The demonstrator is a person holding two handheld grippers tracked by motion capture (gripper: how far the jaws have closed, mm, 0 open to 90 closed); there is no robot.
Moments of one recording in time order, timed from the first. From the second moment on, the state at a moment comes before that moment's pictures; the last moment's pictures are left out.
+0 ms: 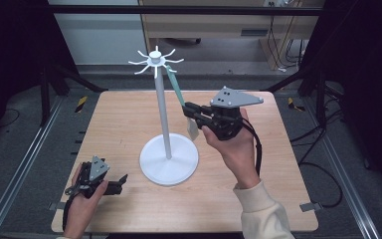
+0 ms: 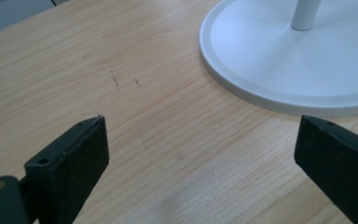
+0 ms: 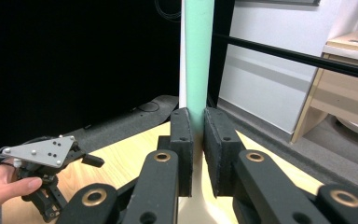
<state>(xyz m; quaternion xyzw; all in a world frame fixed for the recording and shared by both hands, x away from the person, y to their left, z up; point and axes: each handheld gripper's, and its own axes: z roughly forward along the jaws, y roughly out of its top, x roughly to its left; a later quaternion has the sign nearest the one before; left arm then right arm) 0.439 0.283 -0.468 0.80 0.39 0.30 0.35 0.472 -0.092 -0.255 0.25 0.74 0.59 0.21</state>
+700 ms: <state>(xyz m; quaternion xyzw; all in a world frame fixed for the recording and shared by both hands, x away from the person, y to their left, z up) 0.439 0.283 -0.468 0.80 0.39 0.30 0.35 0.473 -0.085 -0.260 0.25 0.74 0.59 0.21</state>
